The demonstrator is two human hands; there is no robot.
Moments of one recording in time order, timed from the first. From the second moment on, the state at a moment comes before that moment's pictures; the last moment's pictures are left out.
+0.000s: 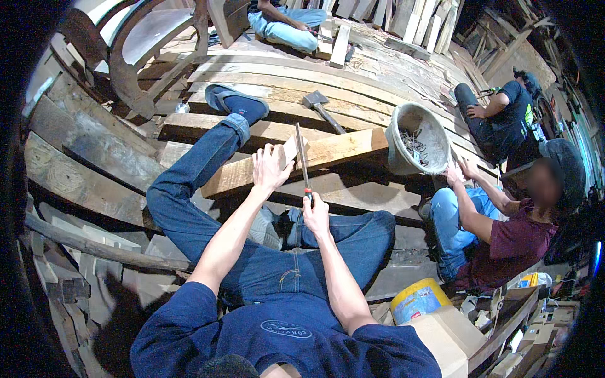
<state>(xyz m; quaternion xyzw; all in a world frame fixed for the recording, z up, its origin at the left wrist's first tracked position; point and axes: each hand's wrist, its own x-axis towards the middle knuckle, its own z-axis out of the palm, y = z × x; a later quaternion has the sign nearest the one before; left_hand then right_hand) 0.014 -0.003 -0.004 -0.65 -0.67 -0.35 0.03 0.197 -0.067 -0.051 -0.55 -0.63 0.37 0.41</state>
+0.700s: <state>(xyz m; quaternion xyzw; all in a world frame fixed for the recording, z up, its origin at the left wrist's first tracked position) 0.004 -0.008 -0.005 -0.65 -0.68 -0.34 0.02 0.189 -0.058 -0.015 -0.54 -0.76 0.23 0.26</state>
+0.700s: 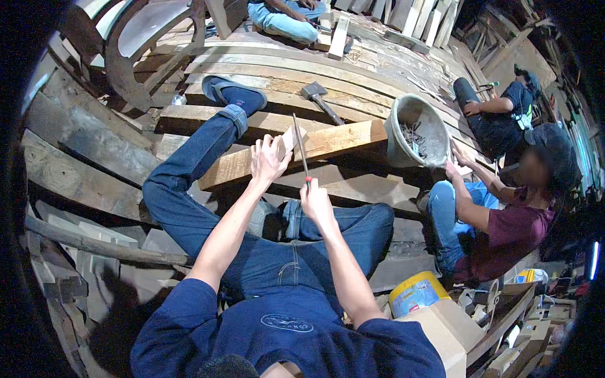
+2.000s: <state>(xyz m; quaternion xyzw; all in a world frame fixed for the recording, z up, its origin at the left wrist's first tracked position) 0.009 -0.003 -0.013 -0.68 -0.64 -0.36 0.00 0.172 -0.022 -0.019 -0.57 -0.77 0.21 0.19</state>
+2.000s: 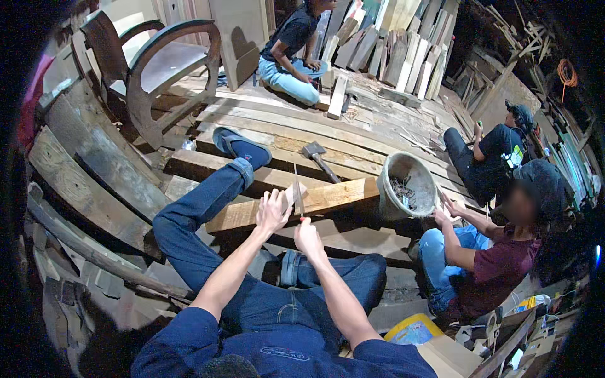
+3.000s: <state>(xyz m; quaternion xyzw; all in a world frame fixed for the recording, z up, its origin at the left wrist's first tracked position) 0.009 -0.003 -0.005 -0.68 -0.64 -0.36 -0.01 0.212 -0.074 -0.033 -0.58 -0.77 0.22 0.16</state>
